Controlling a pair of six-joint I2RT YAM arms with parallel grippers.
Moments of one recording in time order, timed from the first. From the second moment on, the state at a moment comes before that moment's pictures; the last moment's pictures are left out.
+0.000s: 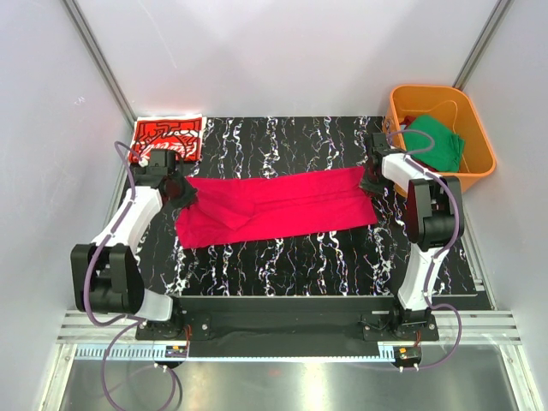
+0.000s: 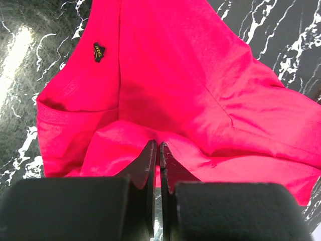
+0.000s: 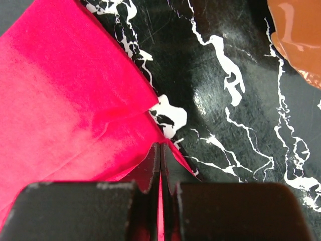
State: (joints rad) left arm -0.03 1.42 1.05 -0.61 0.03 -0.73; right arm 0.11 1.99 1.41 -0.59 0.22 0.53
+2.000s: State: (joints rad) left arm -0.03 1.66 1.21 -0.54 0.11 -0.73; right arm 0.11 2.04 1.47 -0.60 0.23 0.53
